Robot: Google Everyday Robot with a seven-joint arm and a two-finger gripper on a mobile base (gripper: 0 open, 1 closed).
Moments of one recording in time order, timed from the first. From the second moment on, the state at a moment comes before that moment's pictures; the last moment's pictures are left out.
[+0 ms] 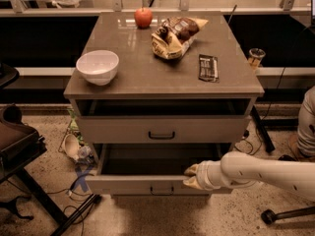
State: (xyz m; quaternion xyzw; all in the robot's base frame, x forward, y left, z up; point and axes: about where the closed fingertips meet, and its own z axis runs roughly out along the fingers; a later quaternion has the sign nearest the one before) arm 0.515 -0.130 0.449 -0.61 0.73 0.09 0.30
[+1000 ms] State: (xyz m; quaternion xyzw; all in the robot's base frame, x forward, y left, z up) arm 0.483 -0.140 0.456 -0.61 0.73 0.10 0.29
